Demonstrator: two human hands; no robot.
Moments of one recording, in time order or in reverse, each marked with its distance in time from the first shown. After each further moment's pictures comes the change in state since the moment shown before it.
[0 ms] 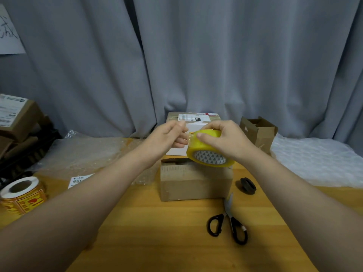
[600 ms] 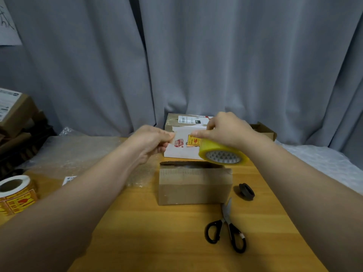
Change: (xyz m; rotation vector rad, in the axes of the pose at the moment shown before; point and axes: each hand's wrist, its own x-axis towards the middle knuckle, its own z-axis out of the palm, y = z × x) left_hand 0.011 -0.004 -0.027 -0.255 0.149 -0.429; right_hand 0.040 -0.020 -0.011 -0.575 -0.185 0.027
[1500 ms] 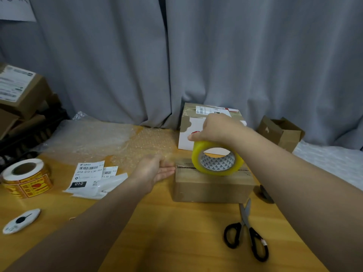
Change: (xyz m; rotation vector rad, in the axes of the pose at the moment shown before) left_hand 0.023 -0.107 -0.020 -0.370 0.155 -0.253; right_hand 0.044 -0.046 0.046 -0.046 -0.215 0.010
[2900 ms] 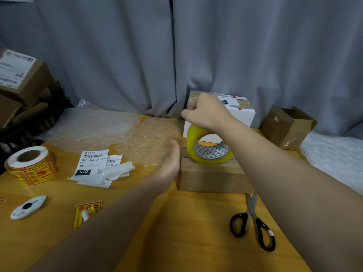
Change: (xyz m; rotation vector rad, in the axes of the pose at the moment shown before) left_hand 0.000 -0.037 0.011 0.314 -0.294 0.189; right_hand 0.014 -0.035 0.015 0.289 0.249 -0.119
